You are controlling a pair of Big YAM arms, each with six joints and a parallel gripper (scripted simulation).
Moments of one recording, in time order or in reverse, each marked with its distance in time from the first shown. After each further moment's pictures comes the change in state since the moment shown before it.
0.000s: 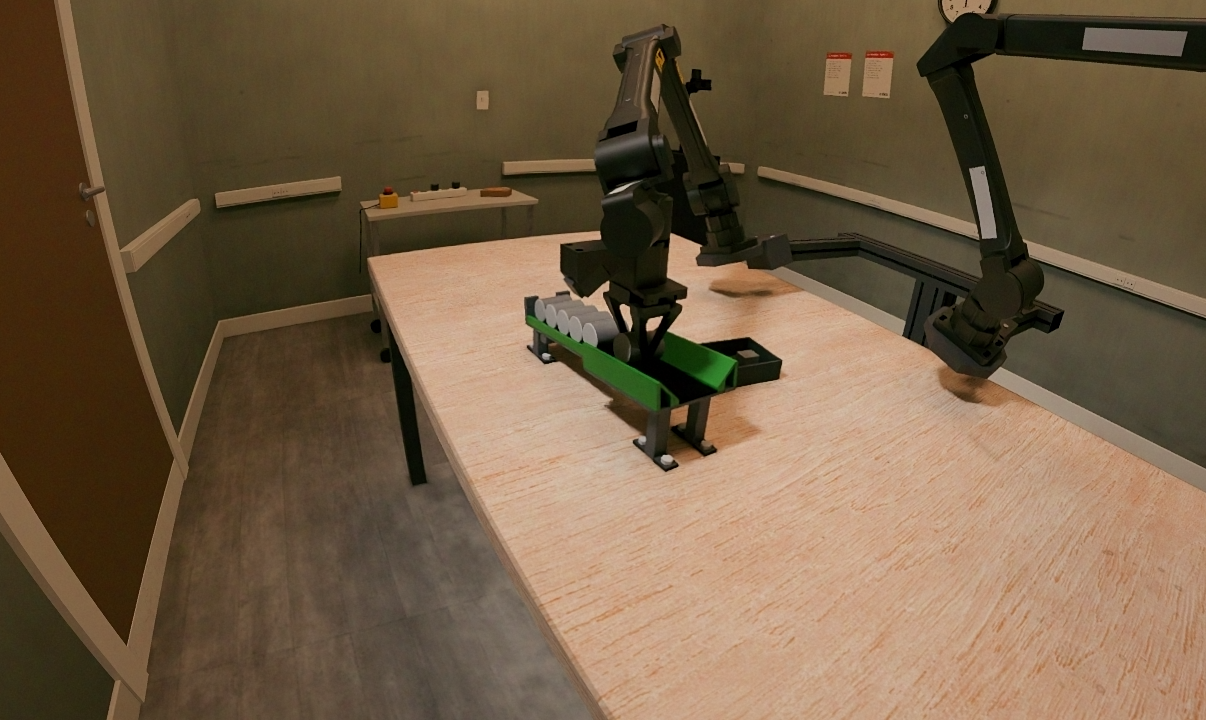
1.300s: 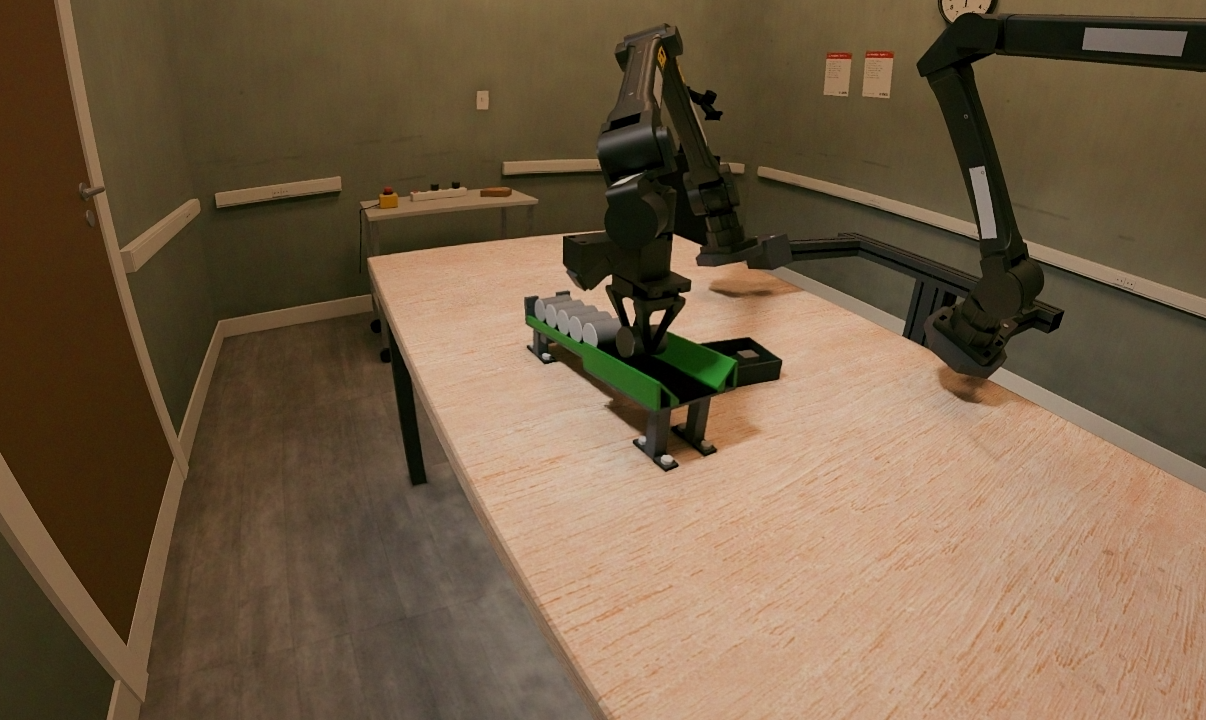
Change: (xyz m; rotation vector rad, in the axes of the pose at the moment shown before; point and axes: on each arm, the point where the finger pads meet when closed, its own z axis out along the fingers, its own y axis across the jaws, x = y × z) left arm 0.000 0.000 0.000 0.000 0.000 0.000; right arm 0.000 0.005 -0.011 0.001 0.000 -0.011
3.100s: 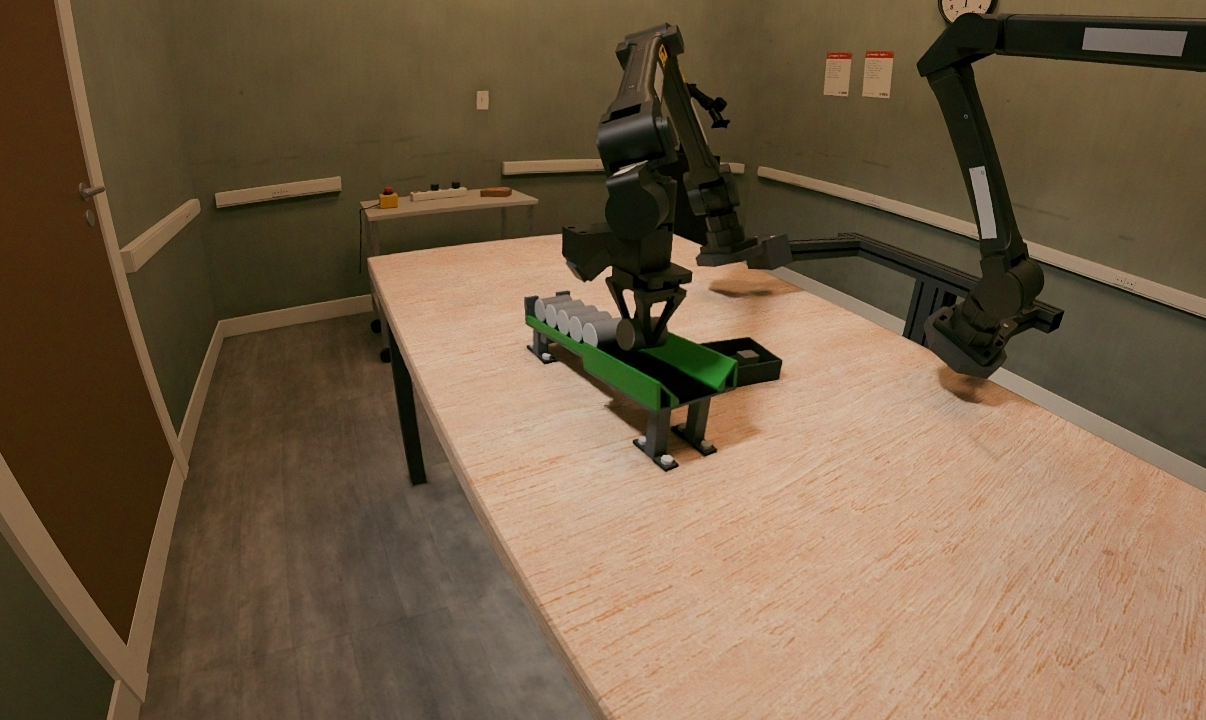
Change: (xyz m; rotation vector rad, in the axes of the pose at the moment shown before) left arm 0.000 0.000 0.000 0.000 0.000 0.000; right arm -0.002 0.002 -0.012 0.001 0.002 0.000
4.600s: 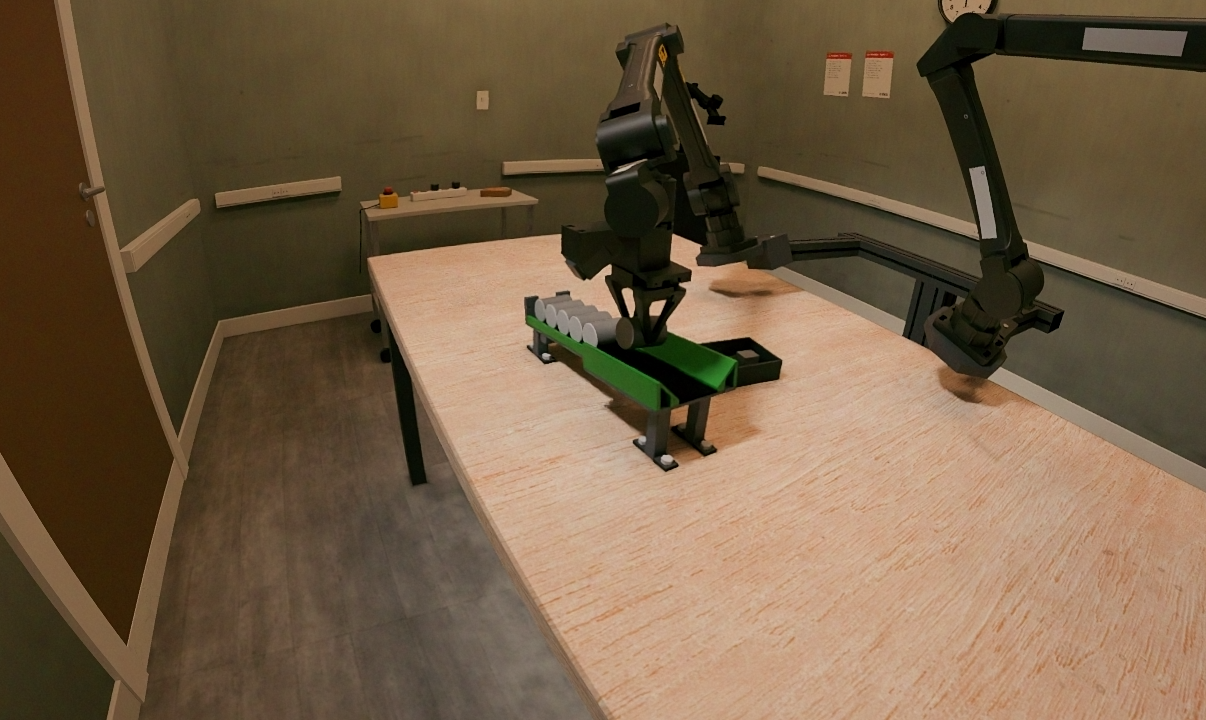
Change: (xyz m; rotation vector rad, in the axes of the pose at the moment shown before) left arm 0.000 0.000 0.000 0.000 0.000 0.000; right arm -0.001 0.000 -0.002 0.000 0.000 0.001
